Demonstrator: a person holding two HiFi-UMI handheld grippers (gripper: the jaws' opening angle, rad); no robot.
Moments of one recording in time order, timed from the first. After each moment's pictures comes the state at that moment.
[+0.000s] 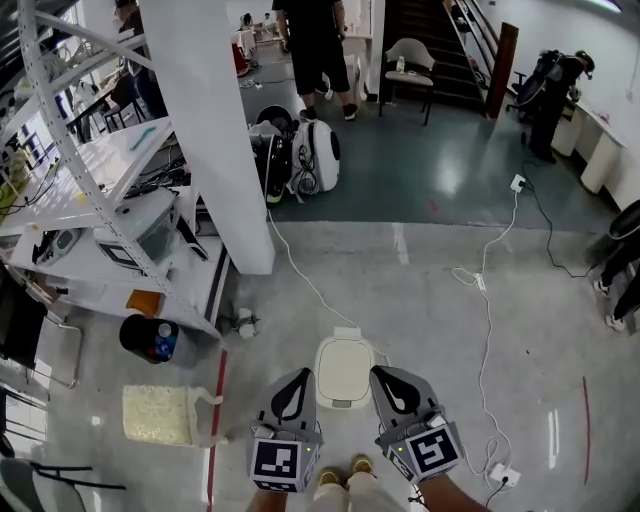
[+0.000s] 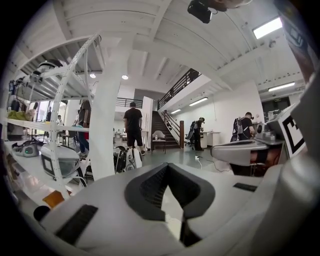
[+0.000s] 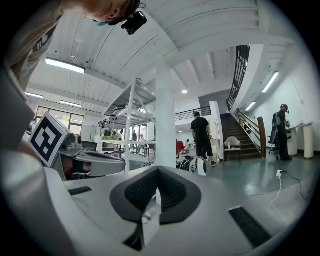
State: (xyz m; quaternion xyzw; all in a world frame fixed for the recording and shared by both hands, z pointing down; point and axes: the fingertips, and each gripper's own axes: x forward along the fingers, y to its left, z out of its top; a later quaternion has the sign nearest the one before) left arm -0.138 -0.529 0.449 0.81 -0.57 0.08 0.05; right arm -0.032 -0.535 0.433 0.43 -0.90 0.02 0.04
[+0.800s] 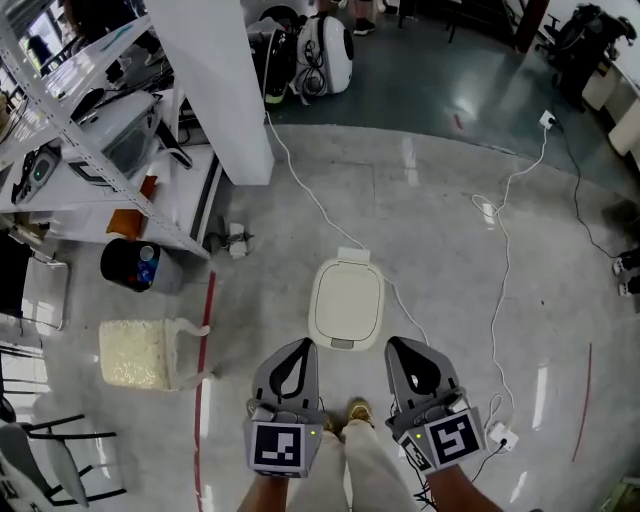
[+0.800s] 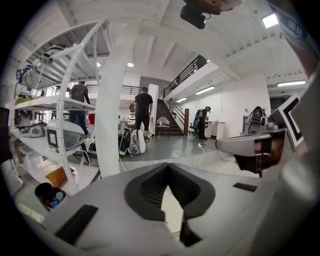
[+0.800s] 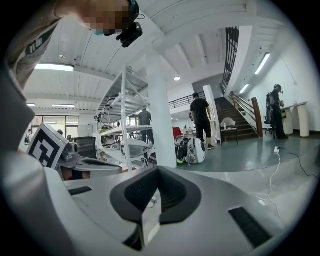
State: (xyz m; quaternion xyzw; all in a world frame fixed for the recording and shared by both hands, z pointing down) left arm -0.132 -0.517 0.597 0.79 -0.59 0.13 0.13; right arm -0.017 -0.534 0.566 0.44 -0.89 0.09 0.07
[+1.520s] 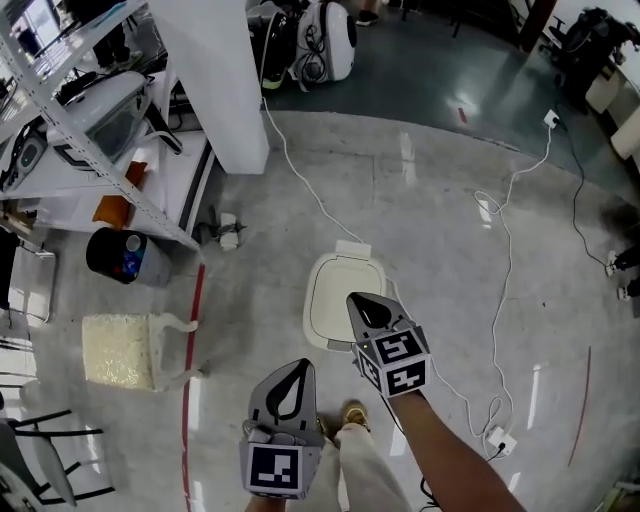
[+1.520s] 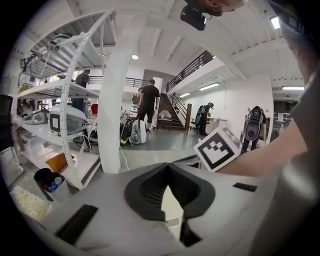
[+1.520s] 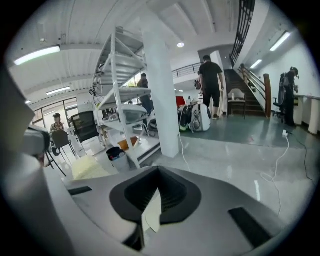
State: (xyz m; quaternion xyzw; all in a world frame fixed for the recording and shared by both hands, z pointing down) left arm -0.135 -0.496 0.656 0.78 -0.58 0.14 0.17; right arm -0.078 -0.617 0.744 0.39 -0.87 0.19 0.23
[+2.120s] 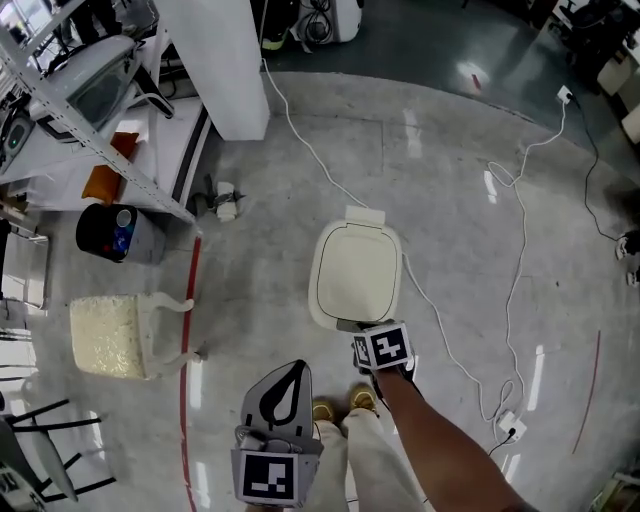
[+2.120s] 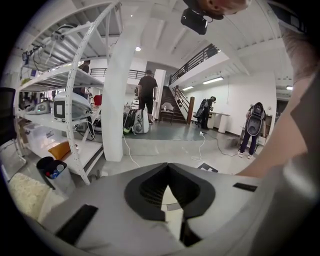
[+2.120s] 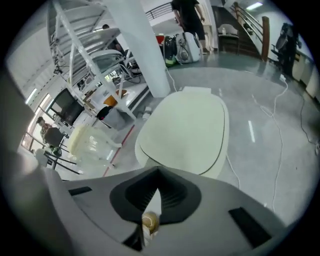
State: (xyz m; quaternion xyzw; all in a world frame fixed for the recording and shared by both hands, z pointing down) left arm -0.156 -0.470 0.721 0.77 -0.58 0.17 0.21; right arm -0.057 -0.527 0.980 0.35 -0.73 0.39 0.43
